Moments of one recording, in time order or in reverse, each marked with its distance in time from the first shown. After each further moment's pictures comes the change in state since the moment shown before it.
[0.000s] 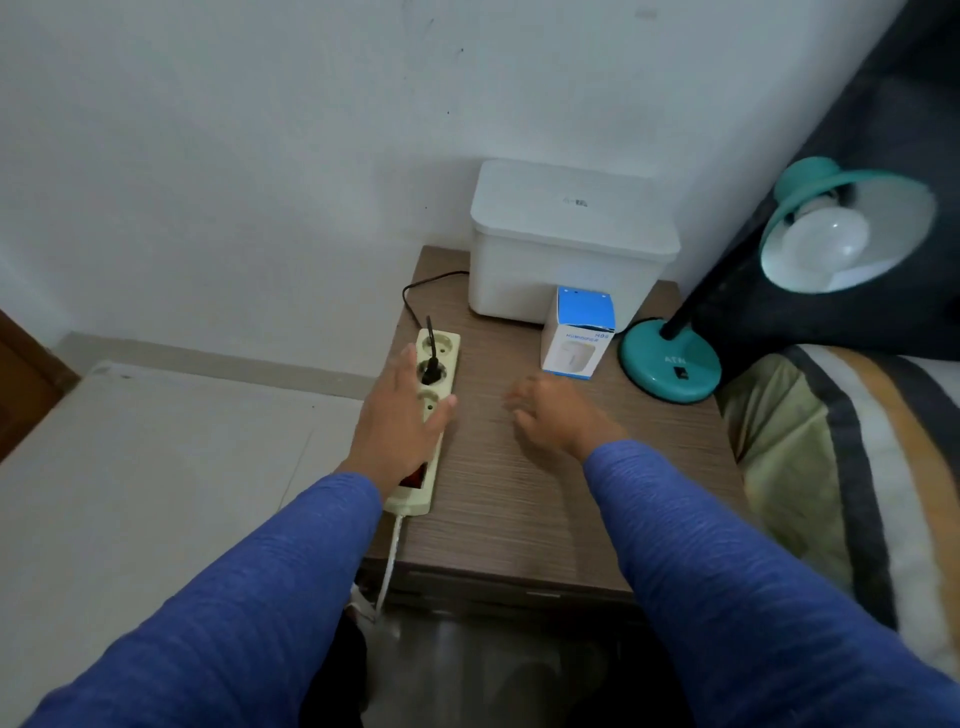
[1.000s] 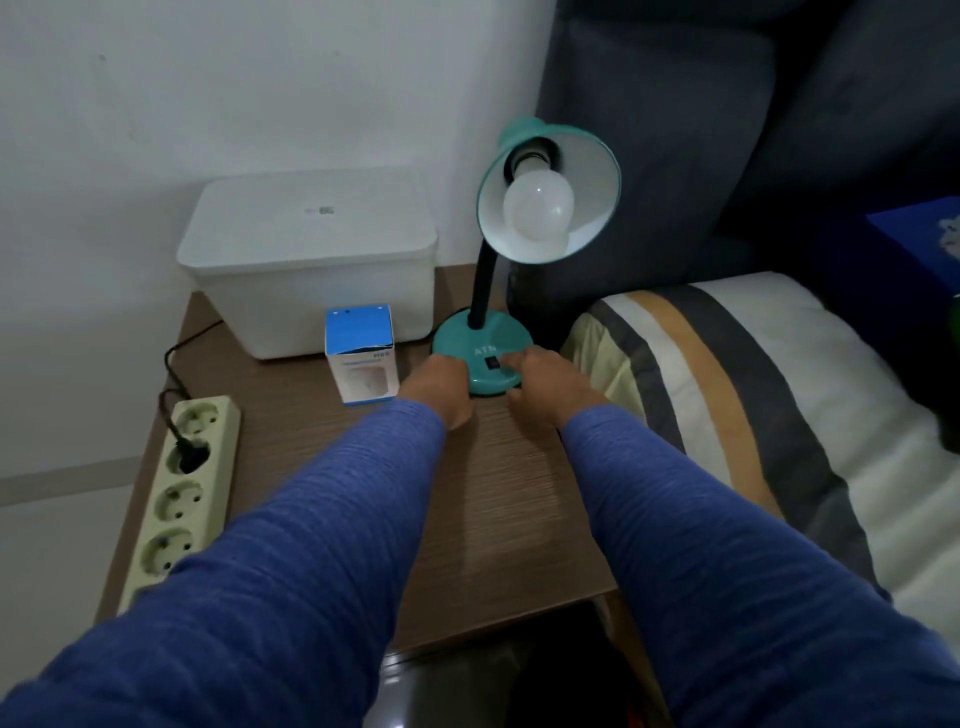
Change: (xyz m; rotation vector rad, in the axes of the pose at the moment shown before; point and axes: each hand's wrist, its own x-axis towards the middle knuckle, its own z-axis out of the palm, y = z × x) left_hand 0.070 0.224 0.144 0.555 -0.483 0.309; right_hand -0.051 0.187 -0.050 0.078 0.108 0.391
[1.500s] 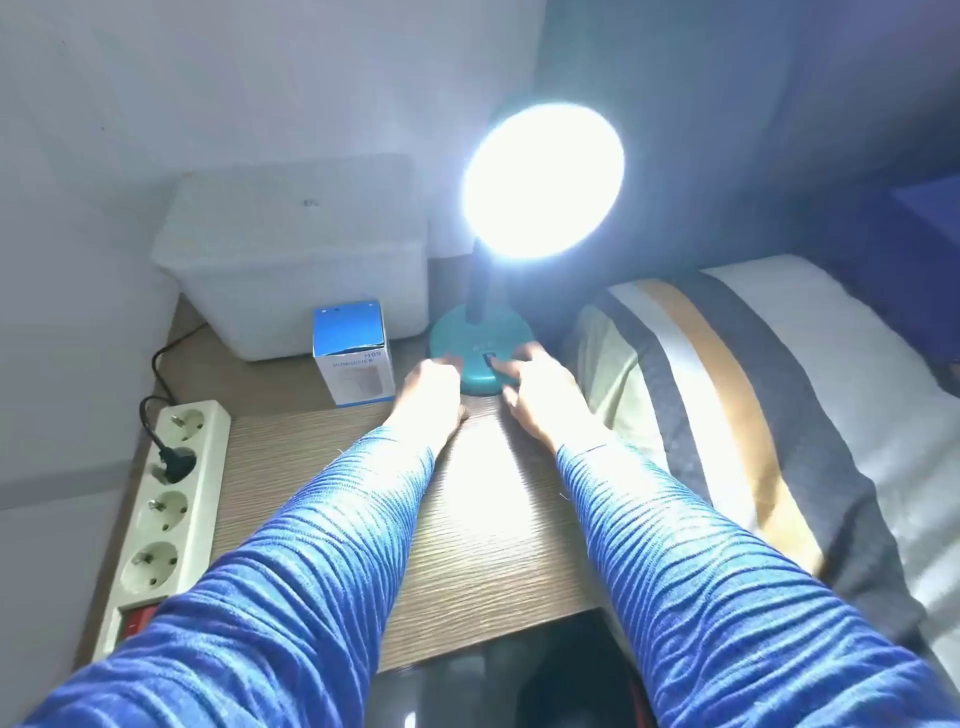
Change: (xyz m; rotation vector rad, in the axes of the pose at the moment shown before) left_hand 0.014 -0.011 0.032 -0.113 0.172 0.006; right_hand 0.007 0.008 0.034 0.128 0.182 -0.005
